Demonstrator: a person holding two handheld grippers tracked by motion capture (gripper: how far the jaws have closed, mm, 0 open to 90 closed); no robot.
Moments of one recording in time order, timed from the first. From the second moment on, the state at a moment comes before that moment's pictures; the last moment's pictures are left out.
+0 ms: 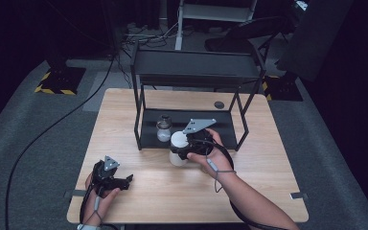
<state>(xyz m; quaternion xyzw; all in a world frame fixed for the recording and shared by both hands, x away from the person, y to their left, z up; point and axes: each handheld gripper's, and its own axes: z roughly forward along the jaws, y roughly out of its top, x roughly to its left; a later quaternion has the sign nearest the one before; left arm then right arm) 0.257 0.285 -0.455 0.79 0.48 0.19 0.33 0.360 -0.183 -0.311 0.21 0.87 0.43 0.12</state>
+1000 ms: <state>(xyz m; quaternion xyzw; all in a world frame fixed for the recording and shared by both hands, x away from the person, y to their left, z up) 0.257 0.285 -0.455 0.79 0.48 0.19 0.33 0.434 -0.178 -0.305 0.24 0.87 0.40 0.14</state>
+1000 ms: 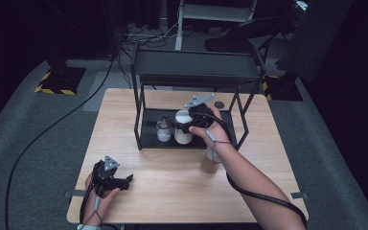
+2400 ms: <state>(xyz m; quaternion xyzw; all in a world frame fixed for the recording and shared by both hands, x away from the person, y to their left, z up) 0.257 0.285 -0.455 0.79 0.48 0.19 0.33 0.474 -0.175 -0.331 0.29 0.88 0.36 0.13</state>
